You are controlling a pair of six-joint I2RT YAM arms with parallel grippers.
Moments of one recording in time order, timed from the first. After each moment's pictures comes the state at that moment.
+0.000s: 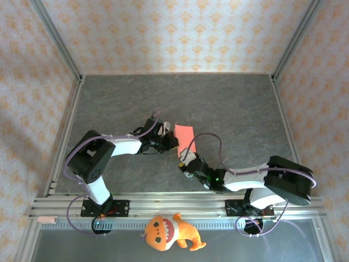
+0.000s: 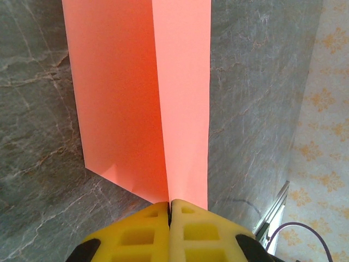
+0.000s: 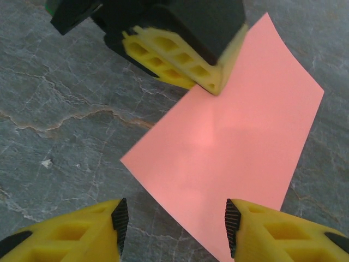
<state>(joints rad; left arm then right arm) -0.54 1.73 0.79 0.15 0.53 -0.98 1.16 1.39 0.38 0.33 0.49 0.10</state>
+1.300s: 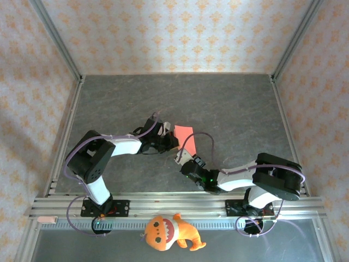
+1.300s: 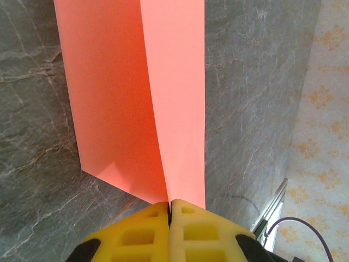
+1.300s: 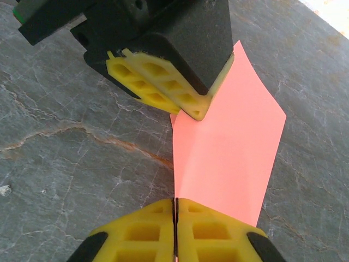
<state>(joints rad) -0.54 1.73 0.79 0.15 0.54 -0.98 1.20 1.49 0.42 0.41 0.65 0.03</state>
